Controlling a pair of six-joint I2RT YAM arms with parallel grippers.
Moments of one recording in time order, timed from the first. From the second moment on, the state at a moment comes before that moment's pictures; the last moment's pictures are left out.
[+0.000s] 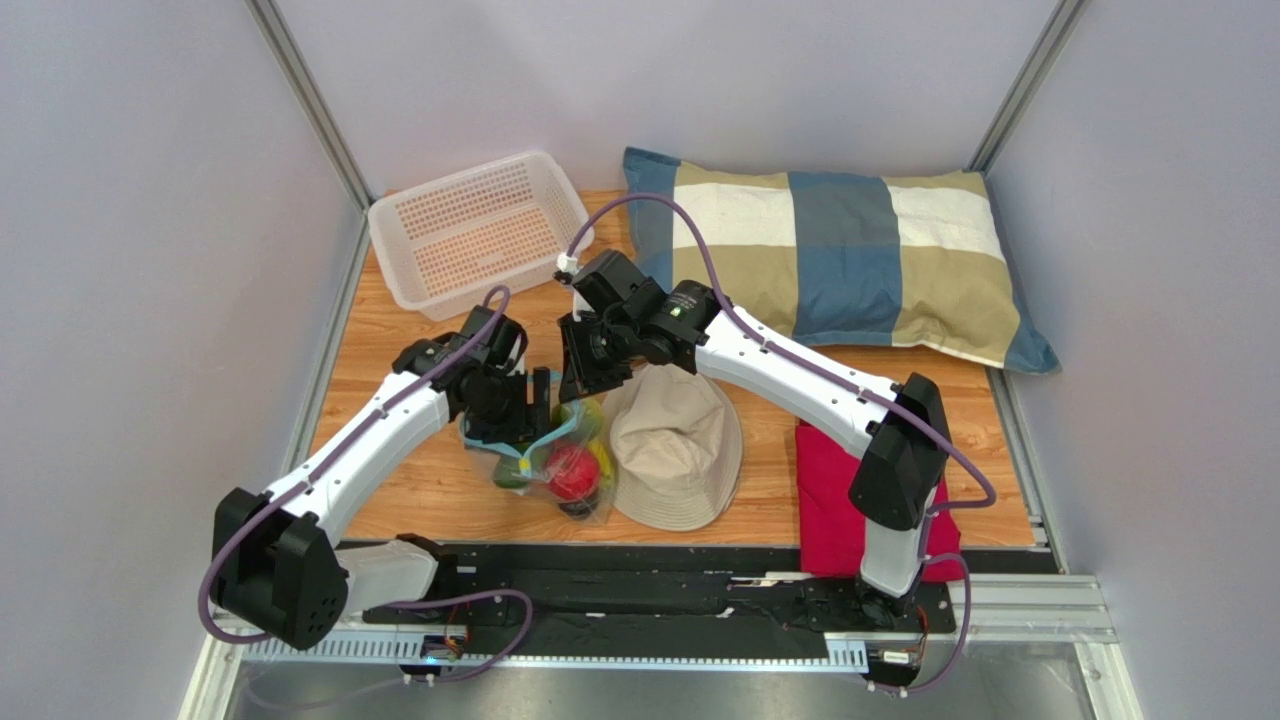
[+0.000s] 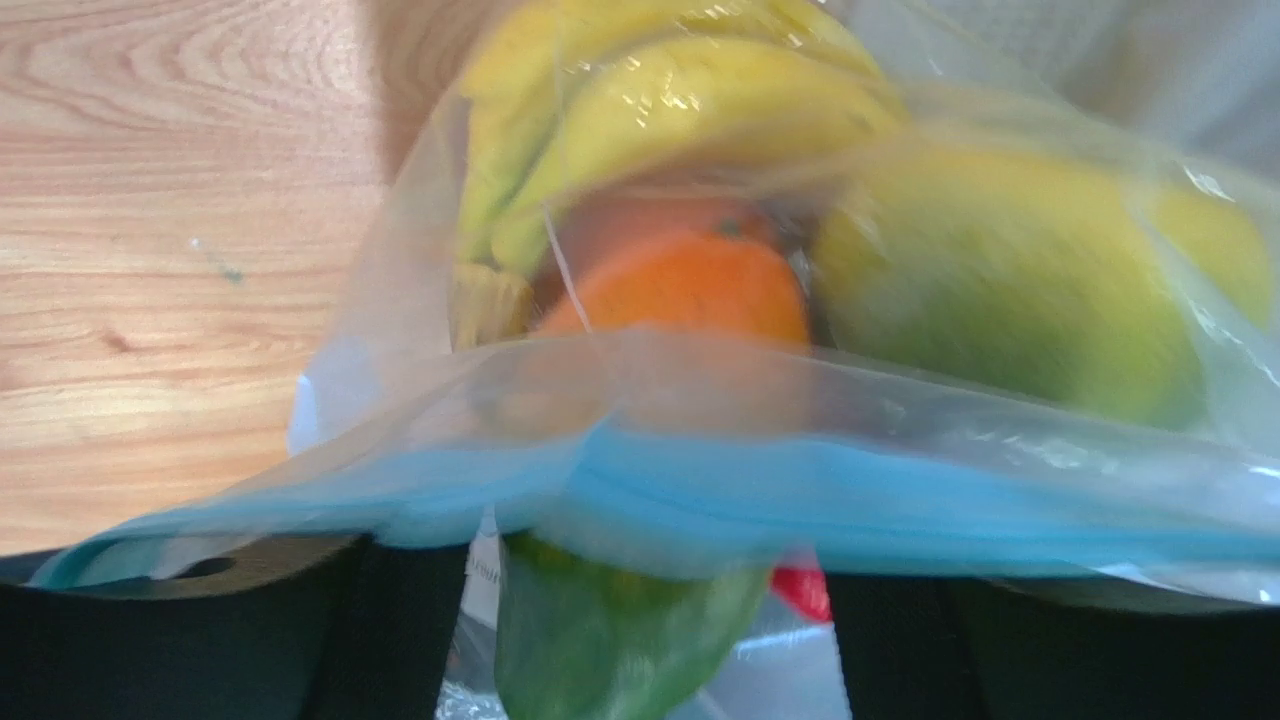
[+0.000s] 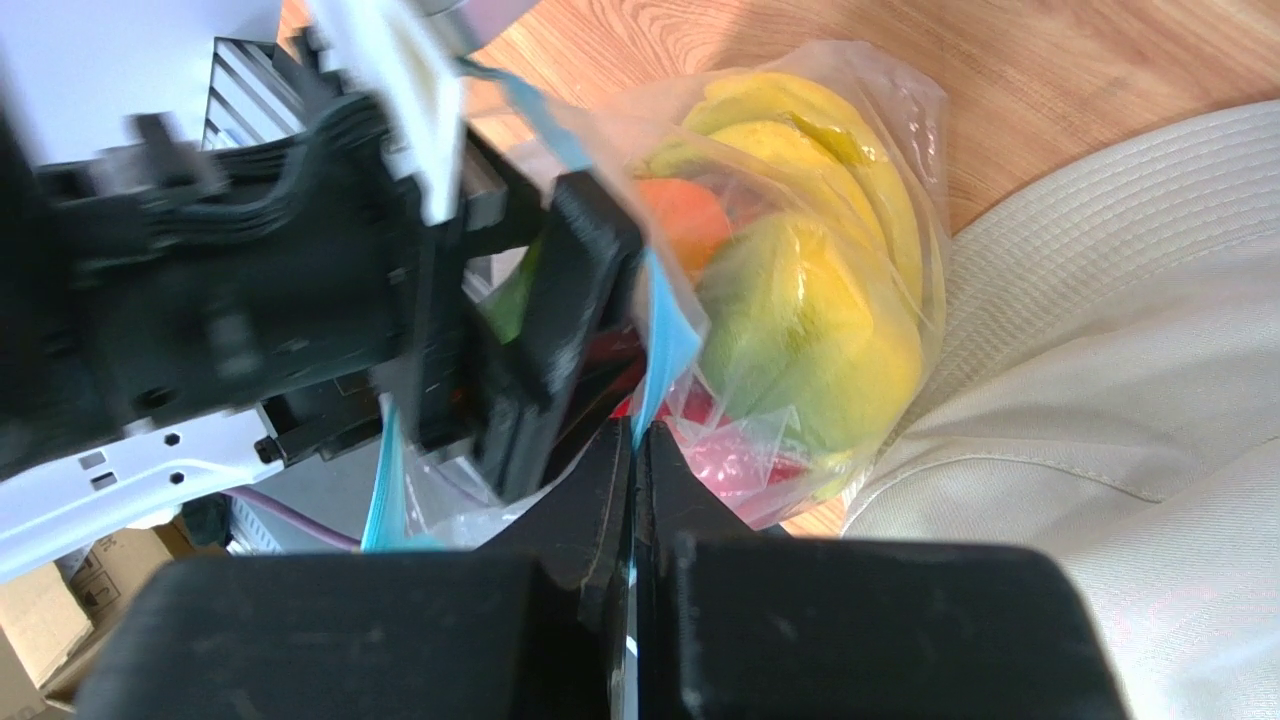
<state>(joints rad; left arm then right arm) -0.42 1.21 0.95 -0.98 0.11 -0.47 0.95 1.85 1.78 -0.77 -0.25 0.61</state>
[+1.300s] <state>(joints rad) -0.05 1.32 1.38 -0.54 0.12 -0.62 0.93 1.78 1.67 -0.75 -0.14 0.48</state>
